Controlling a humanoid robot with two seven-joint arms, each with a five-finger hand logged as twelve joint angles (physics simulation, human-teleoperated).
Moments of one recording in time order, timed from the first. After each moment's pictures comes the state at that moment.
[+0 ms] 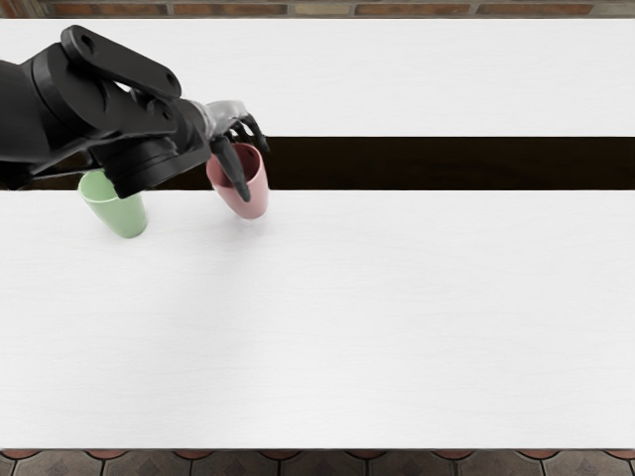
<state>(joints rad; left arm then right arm) -2.08 0.05 1.09 -1.36 -0.41 0.26 0.06 -0.03 0.00 -0.25 0.09 -0.03 0.03 0.10</state>
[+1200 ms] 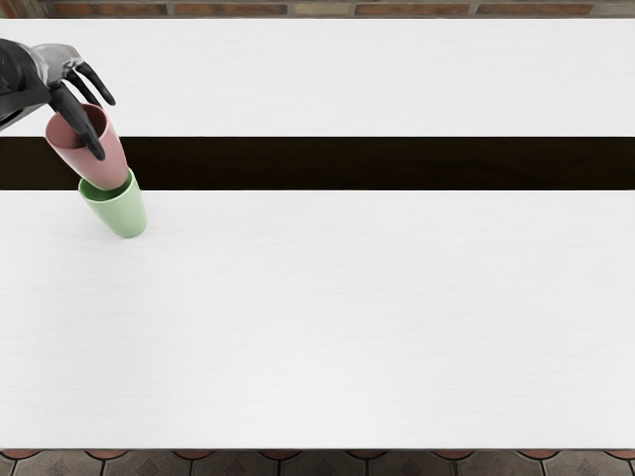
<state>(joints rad) -2.24 0.26 1.36 -1.44 -0.42 0.23 0.11 -0.03 0.00 -0.25 0.09 -0.03 0.03 0.10</state>
